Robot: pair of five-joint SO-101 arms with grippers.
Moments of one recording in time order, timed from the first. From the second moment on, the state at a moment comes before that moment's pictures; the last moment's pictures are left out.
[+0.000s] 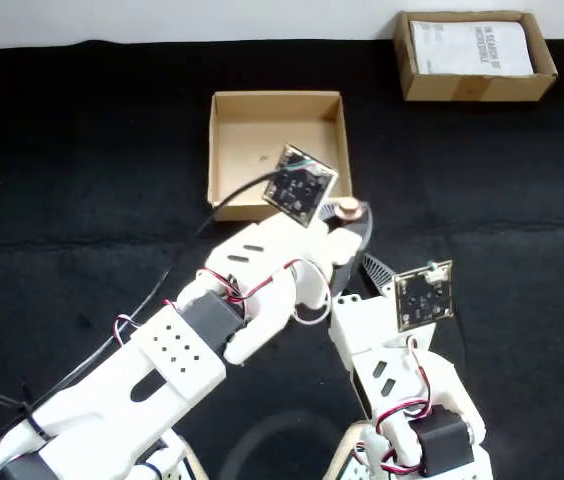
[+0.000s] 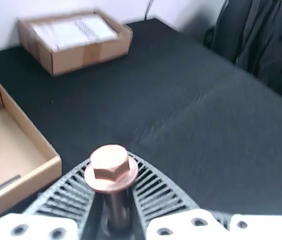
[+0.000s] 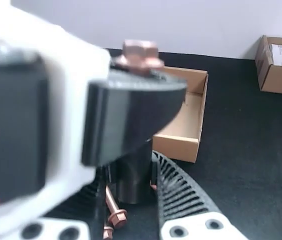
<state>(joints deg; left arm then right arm) 39.0 -37.9 46.4 13.8 16.2 -23.2 -103.8 77.8 49.4 -3.1</state>
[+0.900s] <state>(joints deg) 39.6 -44.6 41.6 42.5 16.3 -21.3 -103.7 78.1 49.5 -2.8</state>
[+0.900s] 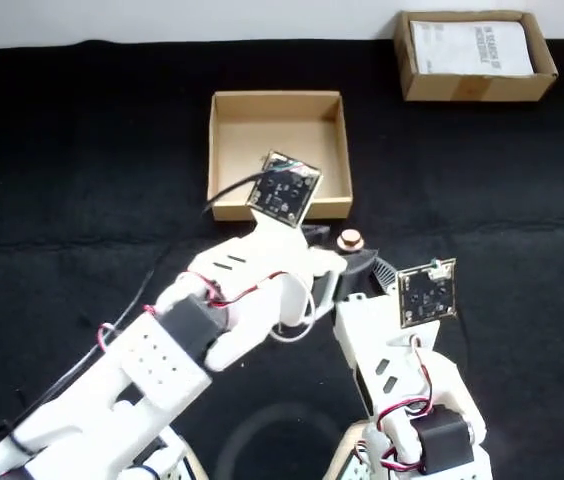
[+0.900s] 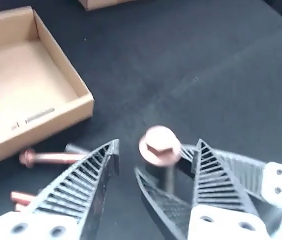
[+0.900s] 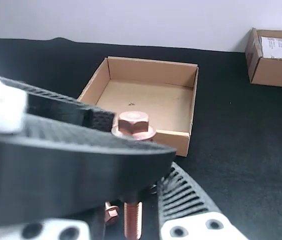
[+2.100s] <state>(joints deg) -5.4 -102.0 71.1 59.3 13.8 -20.3 -13.0 10.7 49.4 41.5</state>
